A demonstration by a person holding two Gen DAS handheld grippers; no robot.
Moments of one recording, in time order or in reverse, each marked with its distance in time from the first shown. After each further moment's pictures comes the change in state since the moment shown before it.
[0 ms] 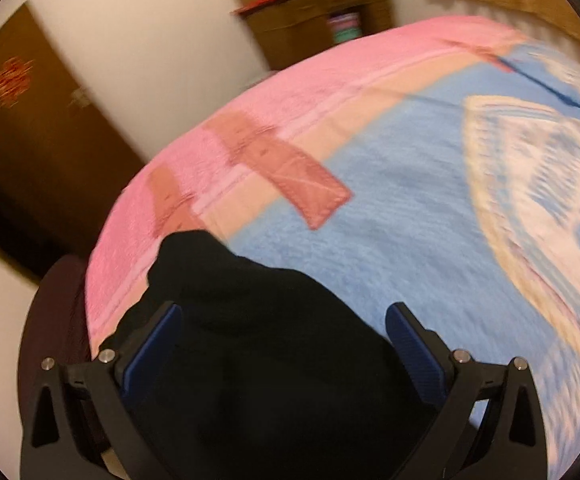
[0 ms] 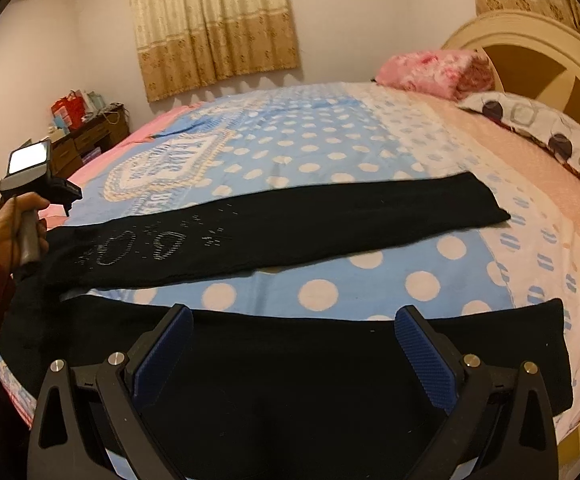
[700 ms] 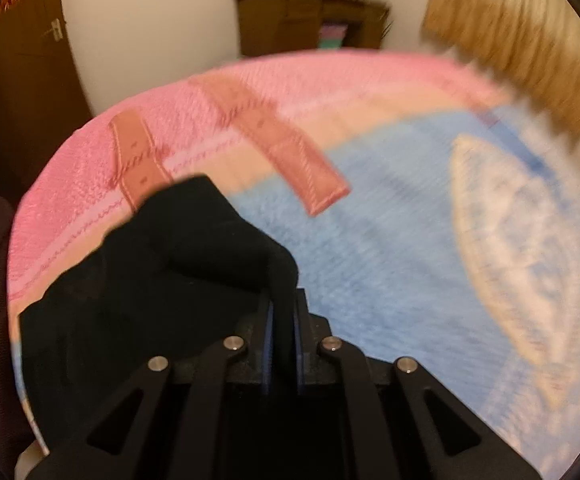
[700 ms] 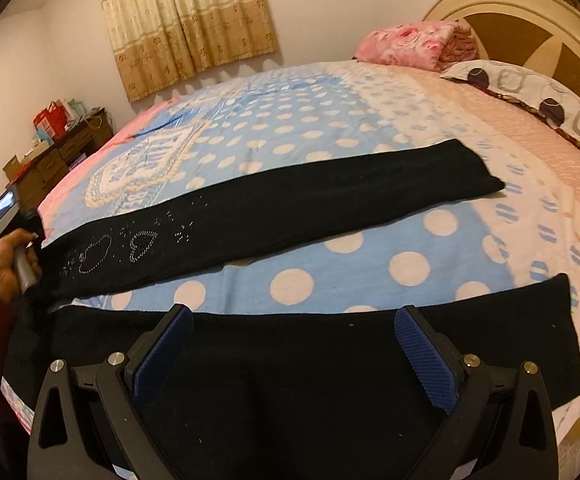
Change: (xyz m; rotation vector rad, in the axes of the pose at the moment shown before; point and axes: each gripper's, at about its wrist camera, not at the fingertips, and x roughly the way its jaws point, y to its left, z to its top) left arm 0.018 0.073 -0.019 -0.183 -0.012 -0.441; right arm 0.007 -0.017 -0.001 0.079 0.031 -0.012
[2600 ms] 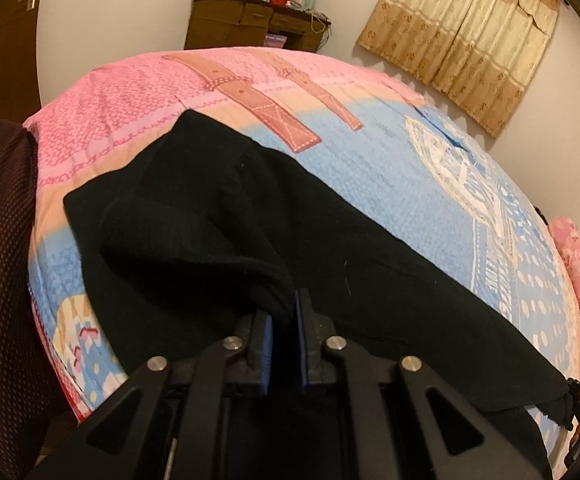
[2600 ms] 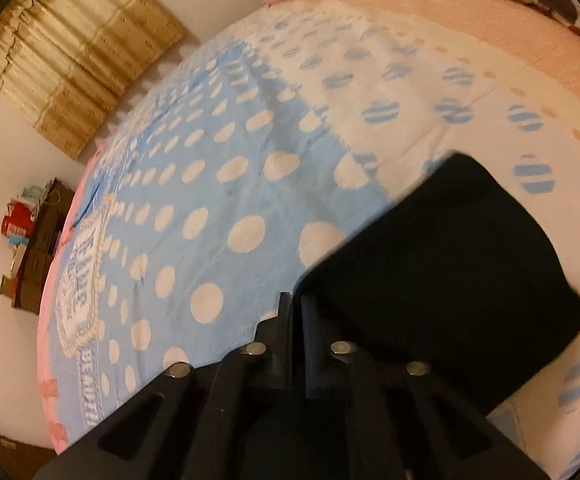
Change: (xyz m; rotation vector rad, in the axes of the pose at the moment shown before) left arm -0.033 0.159 -0.112 0.042 0.003 -0.322; right arm 0.174 -0.121 0.157 0.394 0.219 0.079
